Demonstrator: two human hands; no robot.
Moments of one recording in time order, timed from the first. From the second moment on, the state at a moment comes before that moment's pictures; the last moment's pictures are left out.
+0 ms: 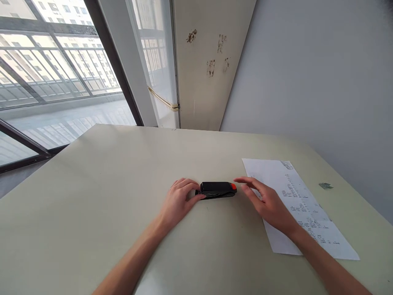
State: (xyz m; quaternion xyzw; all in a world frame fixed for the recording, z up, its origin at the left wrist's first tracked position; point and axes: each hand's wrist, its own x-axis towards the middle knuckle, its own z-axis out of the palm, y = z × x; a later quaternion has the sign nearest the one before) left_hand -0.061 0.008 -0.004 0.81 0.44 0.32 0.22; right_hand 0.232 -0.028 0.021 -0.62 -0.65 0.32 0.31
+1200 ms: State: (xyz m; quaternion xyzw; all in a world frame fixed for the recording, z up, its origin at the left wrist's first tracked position) left_hand -0.068 0.008 0.006 0.80 0.44 0.30 0.29; right_hand 0.197 -0.012 -0.009 -0.60 -0.59 0.39 0.38
